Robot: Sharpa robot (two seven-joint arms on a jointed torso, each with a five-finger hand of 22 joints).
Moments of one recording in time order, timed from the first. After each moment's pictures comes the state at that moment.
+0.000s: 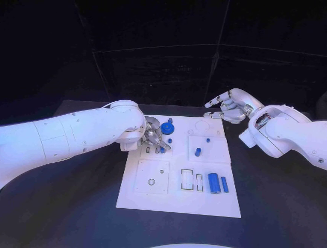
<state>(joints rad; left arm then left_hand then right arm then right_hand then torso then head) 1.38 -0.52 -0.18 1.26 -0.94 0.22 -0.51 1.25 0.12 -0.22 0.23 0.05 0.94 0.04 0.65 0.55 1.28 -0.03 1.14 0.99 1.46 -0.09 1.57 1.31 0.09 1.45 0.01 1.32 1.16 1.31 -0.89 -0.08 1.55 -0.94 -0.46 -0.04 1.36 -0.07 0.04 0.06 0.28 0.92 0.16 0.09 0.07 1.40 0.07 1.30 1.31 1.46 -0.01 1.39 1.25 0.08 1.37 0.09 1.34 1.08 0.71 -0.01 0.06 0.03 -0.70</state>
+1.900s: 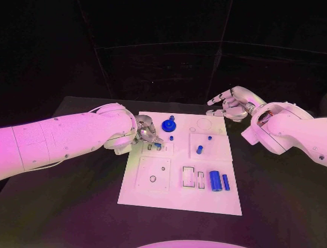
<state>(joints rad) 1.36 -0.64 -0.19 1.40 -0.94 0.03 -0.51 1.16 -0.08 0.54 0.19 0.05 0.90 0.04 0.66 0.60 1.29 -0.03 1.12 0.95 1.46 -0.09 1.57 1.31 0.09 1.43 0.01 1.33 1.19 1.31 -0.88 -0.08 1.52 -0.94 -0.43 -0.04 1.35 -0.06 0.04 0.06 0.29 0.93 0.15 0.10 0.07 1.35 0.06 1.21 1.26 1.47 -0.01 1.37 1.22 0.09 1.36 0.09 1.31 1.04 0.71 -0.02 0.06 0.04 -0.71</state>
